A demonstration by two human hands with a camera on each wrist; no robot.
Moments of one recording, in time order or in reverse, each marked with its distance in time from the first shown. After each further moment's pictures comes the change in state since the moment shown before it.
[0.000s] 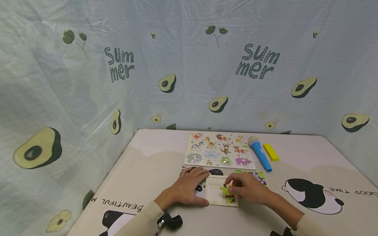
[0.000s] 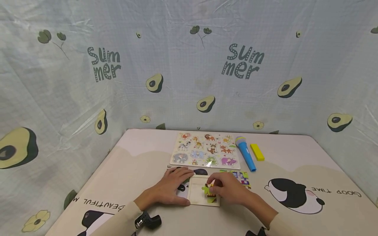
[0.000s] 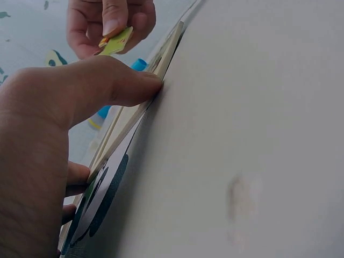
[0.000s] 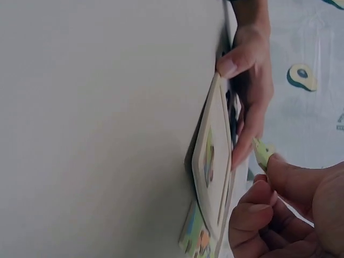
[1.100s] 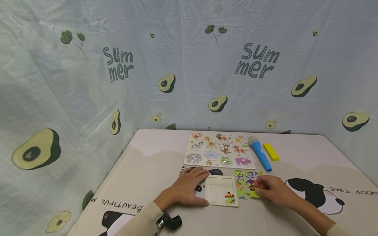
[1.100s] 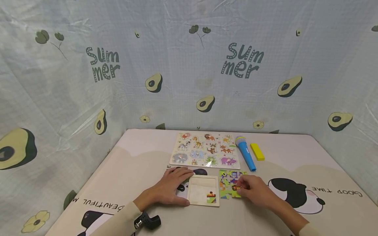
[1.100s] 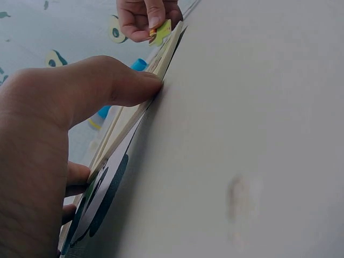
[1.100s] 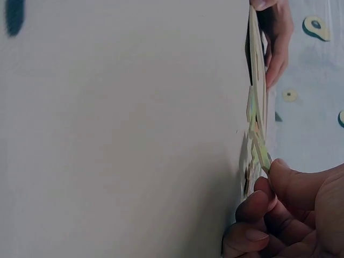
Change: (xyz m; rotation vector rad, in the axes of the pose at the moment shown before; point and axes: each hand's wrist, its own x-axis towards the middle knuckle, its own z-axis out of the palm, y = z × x) left_hand 0.000 0.001 0.000 0.005 0.004 -0.004; right_hand -0.047 0.059 -0.034 -0.020 0.111 0.140
